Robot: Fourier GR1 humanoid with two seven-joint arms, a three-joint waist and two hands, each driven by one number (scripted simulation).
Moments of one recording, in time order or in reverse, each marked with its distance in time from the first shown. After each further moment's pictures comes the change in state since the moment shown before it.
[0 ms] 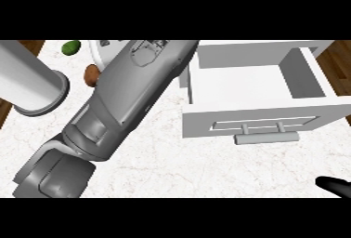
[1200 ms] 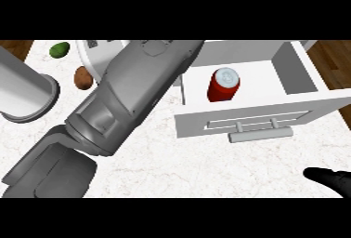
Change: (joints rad) left arm -0.116 0.000 -0.131 0.219 0.168 0.207 -0.123; right arm -0.081 -0.079 0.053 0.040 0.079 0.048 -0.046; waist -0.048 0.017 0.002
